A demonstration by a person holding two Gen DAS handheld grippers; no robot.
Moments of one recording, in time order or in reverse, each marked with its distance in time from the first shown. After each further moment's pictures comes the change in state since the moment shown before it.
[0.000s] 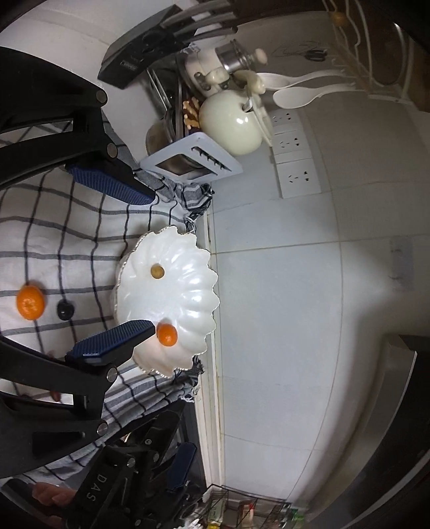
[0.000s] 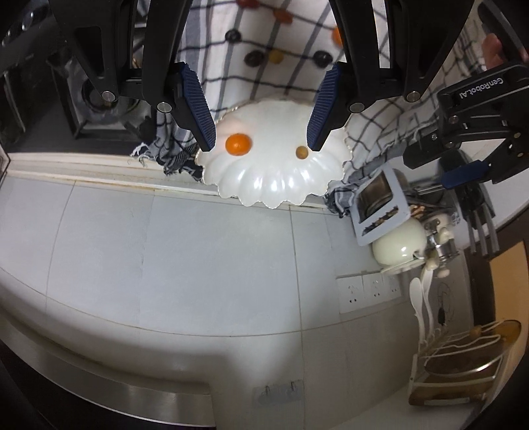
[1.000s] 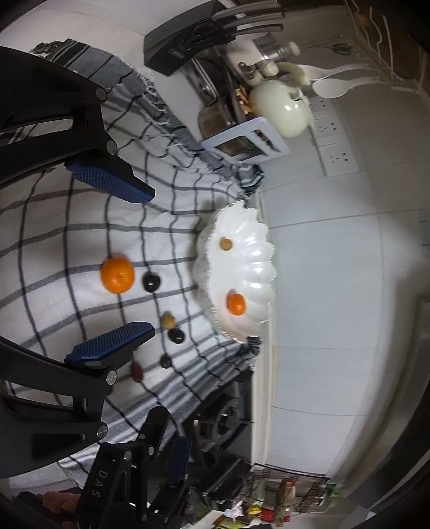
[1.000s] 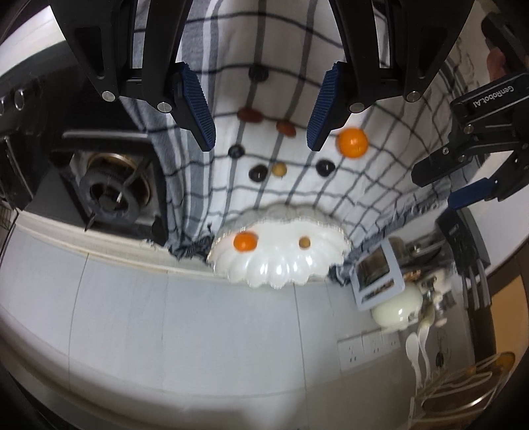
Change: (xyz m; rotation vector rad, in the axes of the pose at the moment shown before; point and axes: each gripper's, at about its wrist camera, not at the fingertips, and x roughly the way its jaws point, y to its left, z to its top) left arm -0.028 -0.029 -0.098 0.054 0.115 -0.065; right arm -0.040 -0.004 -0.101 0.027 0.214 -0.016
